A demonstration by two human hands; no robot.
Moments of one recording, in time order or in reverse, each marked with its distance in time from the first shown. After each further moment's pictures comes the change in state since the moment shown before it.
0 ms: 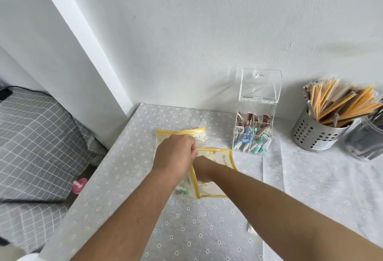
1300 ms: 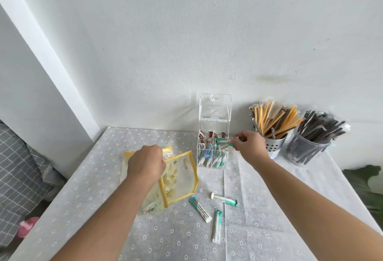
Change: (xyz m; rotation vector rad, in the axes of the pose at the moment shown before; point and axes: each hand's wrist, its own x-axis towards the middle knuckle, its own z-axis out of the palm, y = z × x) left_hand 0.014 0.016 0.004 0.129 -0.052 -0.072; right_hand -0.166 0.115 -0.107 0.639 0.983 0.432
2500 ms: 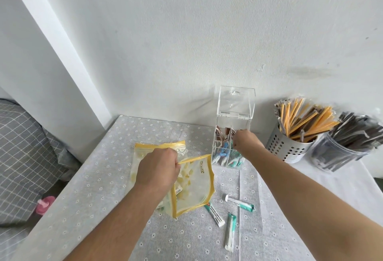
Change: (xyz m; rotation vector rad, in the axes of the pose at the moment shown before) left_hand -0.006 -0.005 0.004 -0.055 0.002 0.044; right_hand 0.073 0.012 0.082 -0.827 -0.377 -0.129
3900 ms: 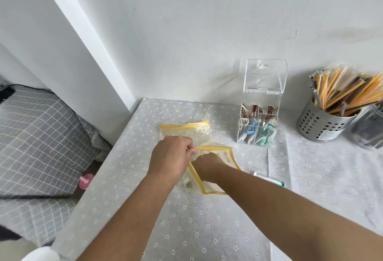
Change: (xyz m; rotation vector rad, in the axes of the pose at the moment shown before) left_hand -0.025 -0.034 -0.003 -0.174 0.041 0.016; right_hand -0.086 -0.153 0.103 -0.320 -0.218 -0.640
